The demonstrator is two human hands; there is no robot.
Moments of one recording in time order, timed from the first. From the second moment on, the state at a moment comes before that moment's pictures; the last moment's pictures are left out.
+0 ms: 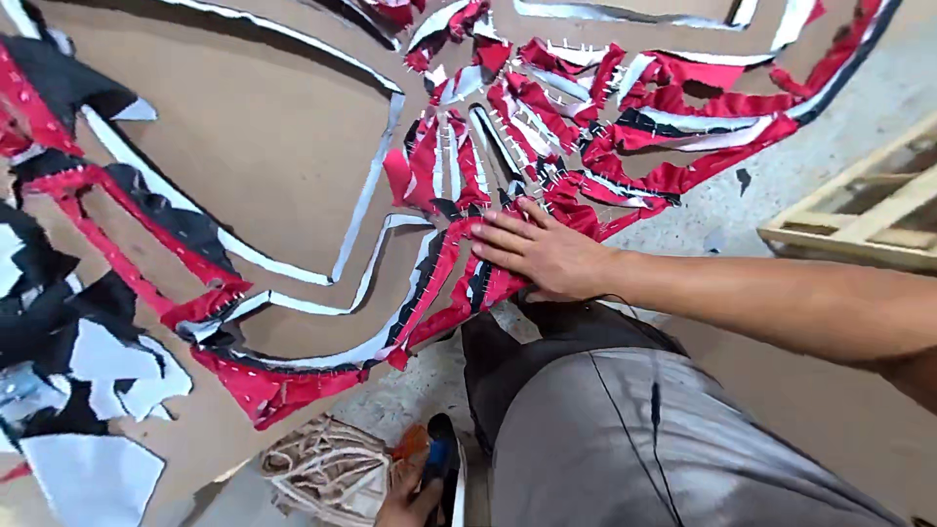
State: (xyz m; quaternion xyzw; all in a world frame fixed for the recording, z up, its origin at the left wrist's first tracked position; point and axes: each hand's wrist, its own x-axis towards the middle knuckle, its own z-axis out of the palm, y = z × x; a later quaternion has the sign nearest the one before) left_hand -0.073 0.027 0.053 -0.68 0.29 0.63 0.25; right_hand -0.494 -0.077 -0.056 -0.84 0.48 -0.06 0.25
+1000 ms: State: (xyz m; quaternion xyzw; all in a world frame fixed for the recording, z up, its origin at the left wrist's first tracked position) left_hand -0.219 -0.102 0.077 -0.63 0.20 0.73 0.19; right_hand -0.507 -0.069 -0.074 -0.85 0.44 -0.16 0.26
